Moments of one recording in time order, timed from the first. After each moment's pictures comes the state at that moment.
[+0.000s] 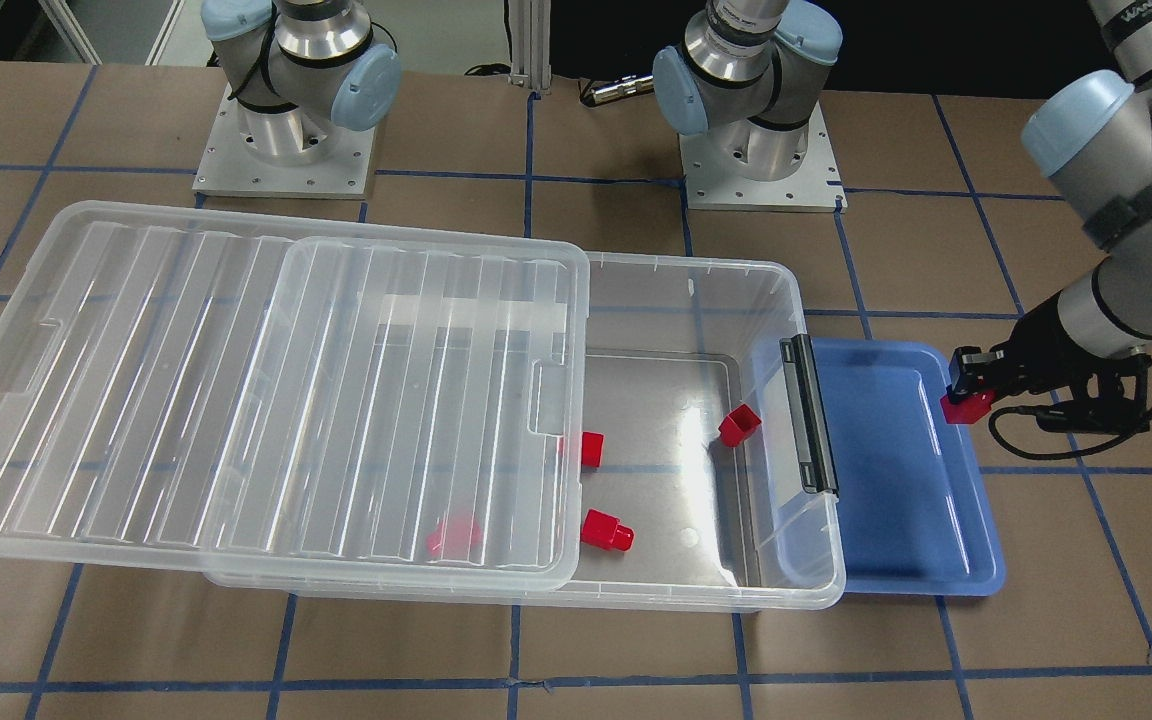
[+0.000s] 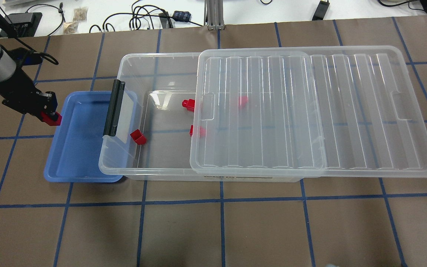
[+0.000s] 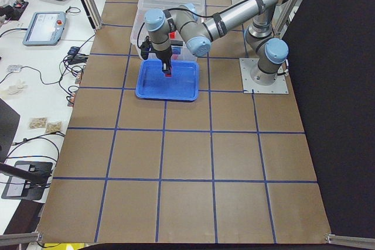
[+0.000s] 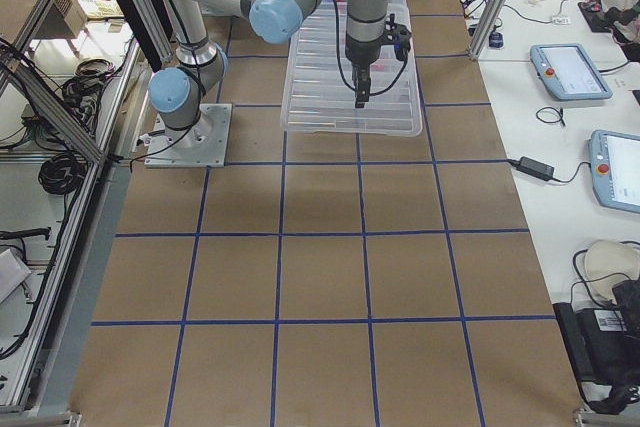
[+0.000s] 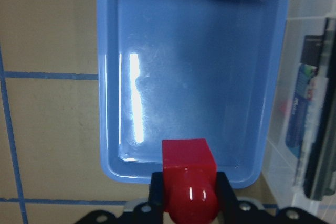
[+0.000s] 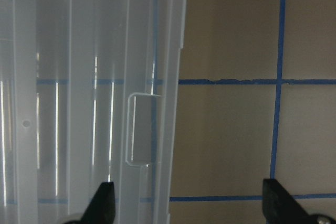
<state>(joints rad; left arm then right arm) -1.14 -1.81 -1.73 -1.29 1.60 0.46 1.02 -1.52 1.54 -1.61 -1.59 -0.56</state>
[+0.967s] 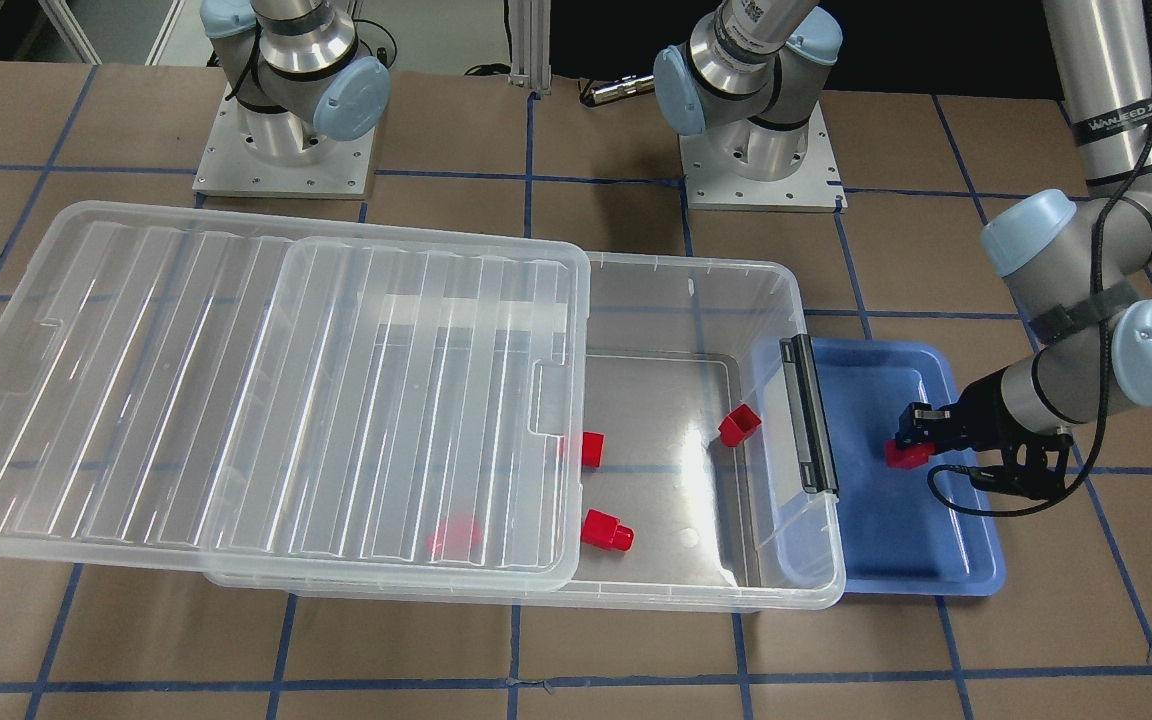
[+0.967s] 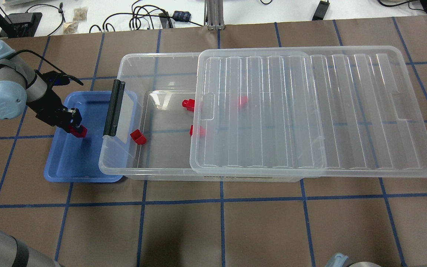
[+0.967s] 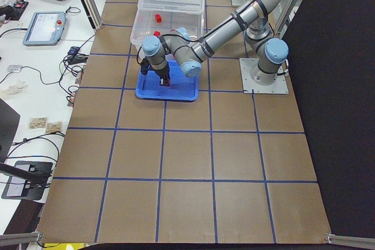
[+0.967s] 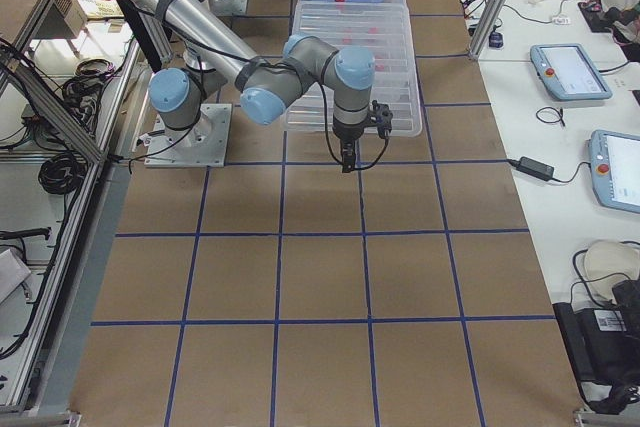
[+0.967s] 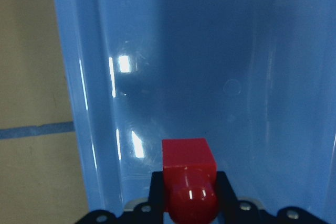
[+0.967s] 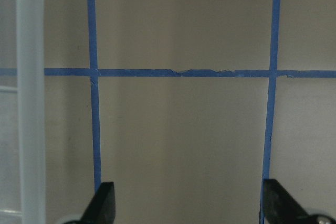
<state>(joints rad) -1.14 -1.97 -1.77 -1.17 1.54 0.54 0.90 -1.45 1.78 -1.92 -1.58 -0.68</state>
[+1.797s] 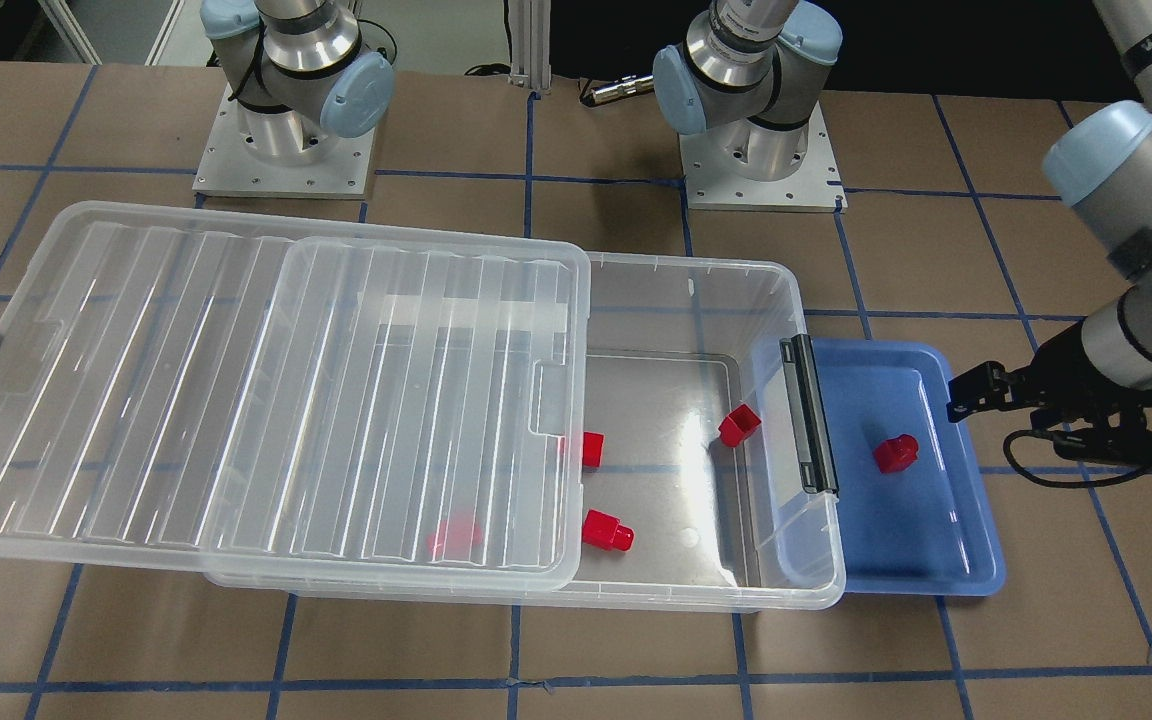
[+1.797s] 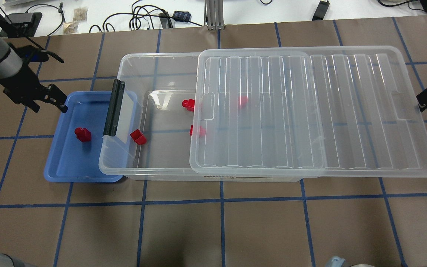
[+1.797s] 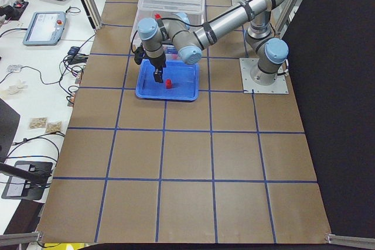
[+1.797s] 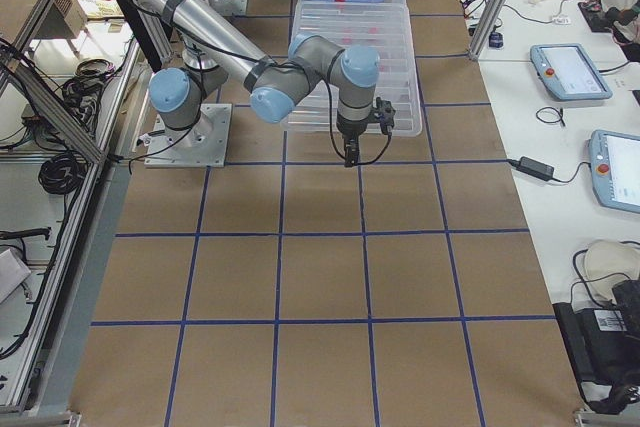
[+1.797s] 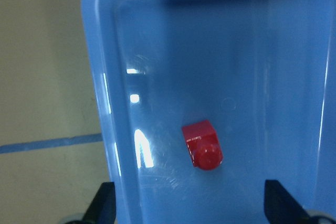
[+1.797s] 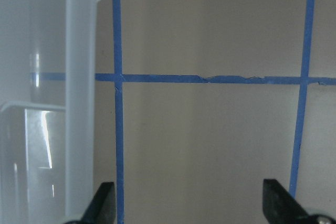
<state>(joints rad) -1.14 -1.84 -1.61 -1.37 1.60 0.51 0.96 -1.44 1.79 -1.92 -1.57 -0.63</state>
